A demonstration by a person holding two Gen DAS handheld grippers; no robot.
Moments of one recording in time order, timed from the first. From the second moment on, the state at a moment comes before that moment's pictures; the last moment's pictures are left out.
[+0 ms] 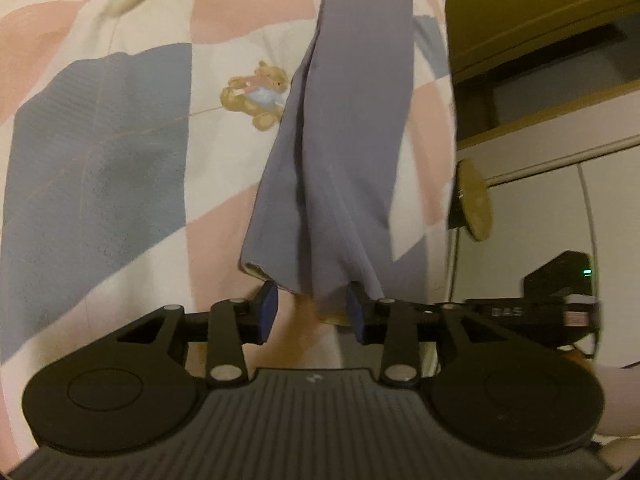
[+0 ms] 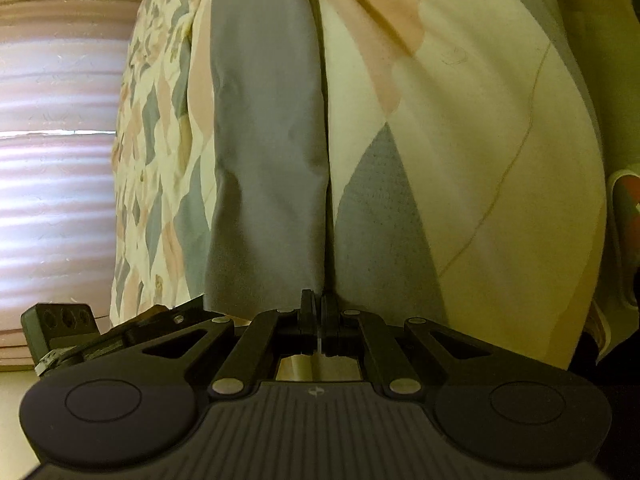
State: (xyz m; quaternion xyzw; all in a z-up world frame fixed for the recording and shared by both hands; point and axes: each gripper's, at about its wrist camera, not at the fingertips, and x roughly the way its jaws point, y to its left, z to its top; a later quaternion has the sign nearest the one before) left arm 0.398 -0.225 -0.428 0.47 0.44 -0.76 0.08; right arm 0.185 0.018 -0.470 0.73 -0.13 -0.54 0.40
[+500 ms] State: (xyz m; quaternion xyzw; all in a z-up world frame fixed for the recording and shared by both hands) left arm 0.378 -0.224 -0.454 0.50 0.45 -0.73 0.04; right arm 0.188 0.019 -0.473 0.73 -0.13 -0.53 0.41
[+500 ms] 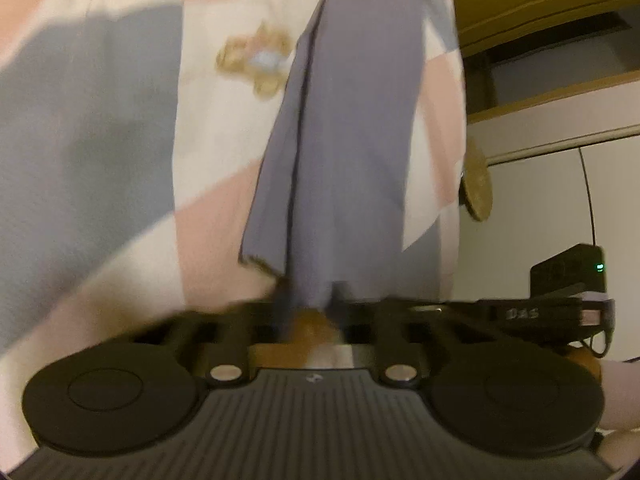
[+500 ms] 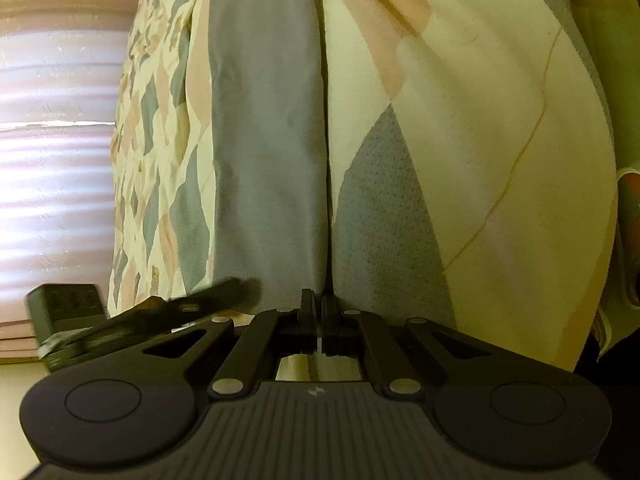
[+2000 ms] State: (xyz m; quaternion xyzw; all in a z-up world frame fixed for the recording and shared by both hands) left arm 0.360 -0.248 -0.437 0.49 0.35 -0.80 0.04; right arm 0.191 -0.006 -0.478 0.69 -0.13 -0.56 0.44
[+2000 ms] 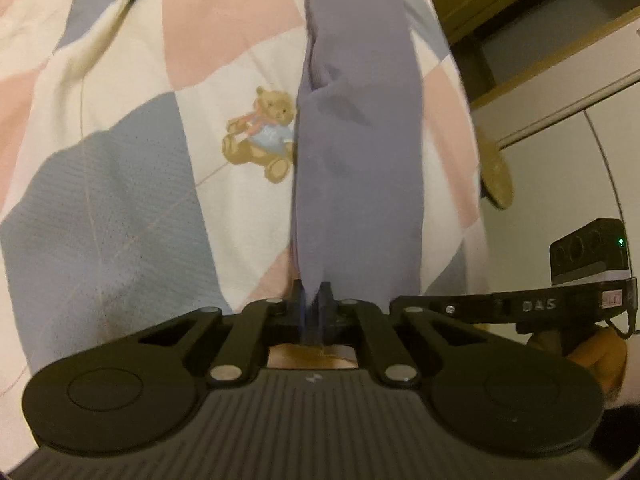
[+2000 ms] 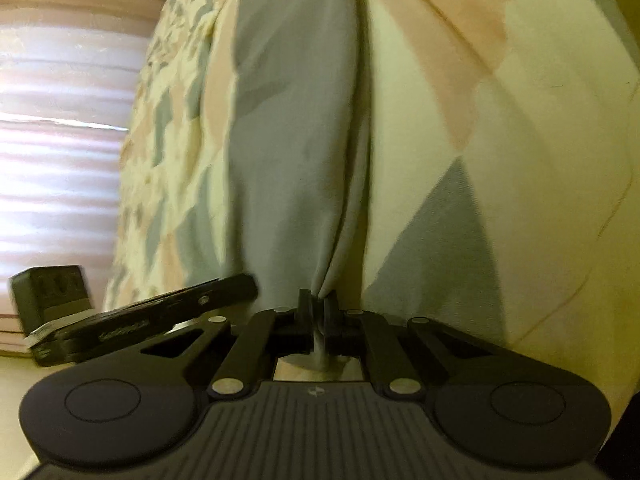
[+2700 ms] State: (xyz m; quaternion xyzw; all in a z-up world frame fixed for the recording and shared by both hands) left arm 0.380 -0.237 -0.456 0.47 0.44 -0.77 0.07; right arm 0.290 0.014 -0.396 0.26 0.33 -0.65 0.63
